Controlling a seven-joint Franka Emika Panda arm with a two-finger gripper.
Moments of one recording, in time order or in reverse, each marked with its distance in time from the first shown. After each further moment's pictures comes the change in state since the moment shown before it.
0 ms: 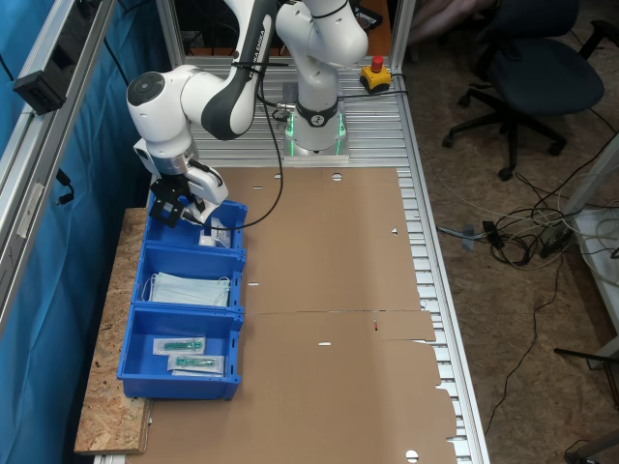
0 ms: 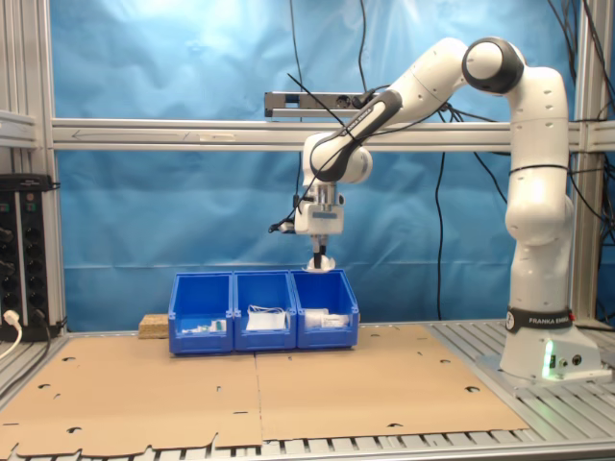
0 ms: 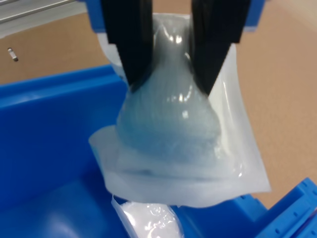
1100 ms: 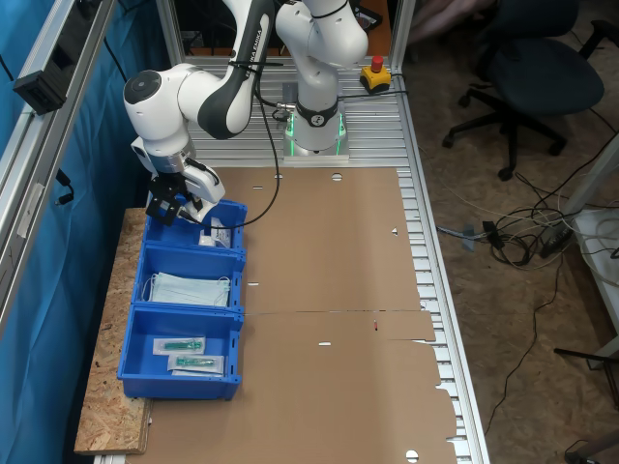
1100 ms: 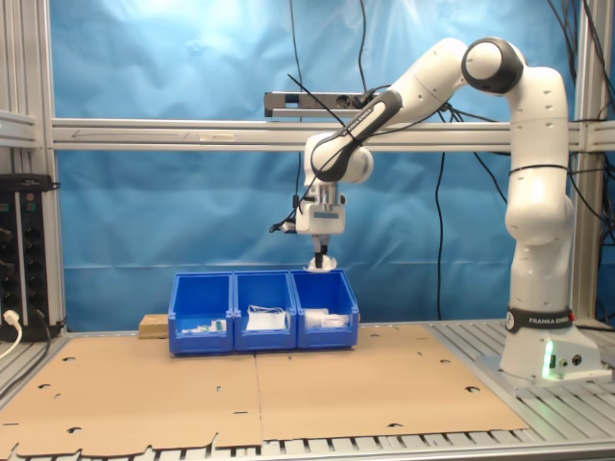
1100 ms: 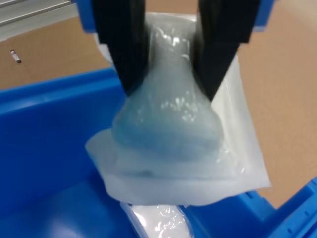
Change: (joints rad) arm -0.001 0.000 -0.013 0.000 0.000 -0.002 0.000
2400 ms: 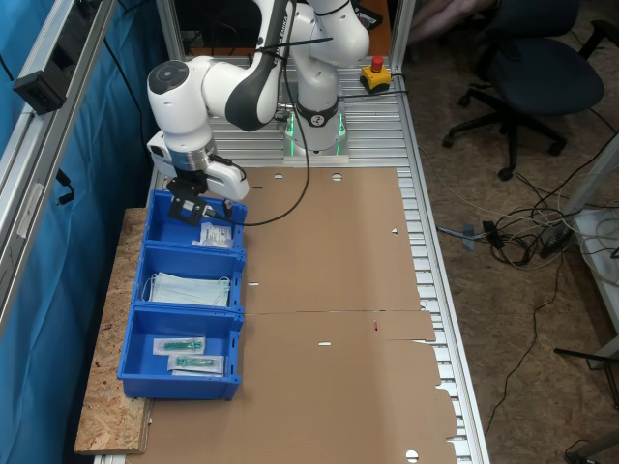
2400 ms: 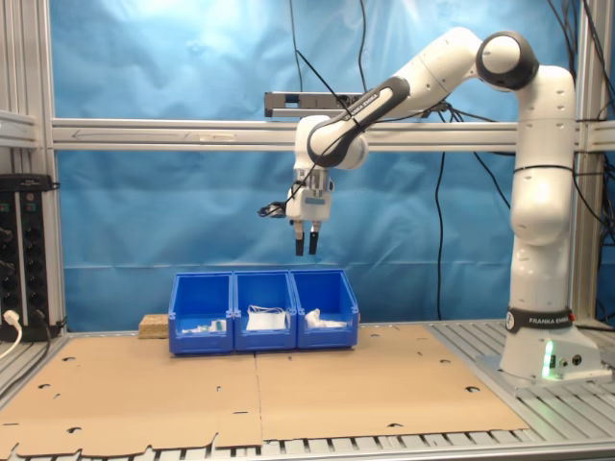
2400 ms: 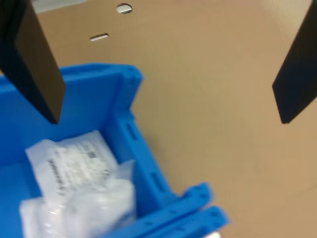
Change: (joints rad) arm 0.132 -0.078 0.000 0.004 0.000 0.000 0.000
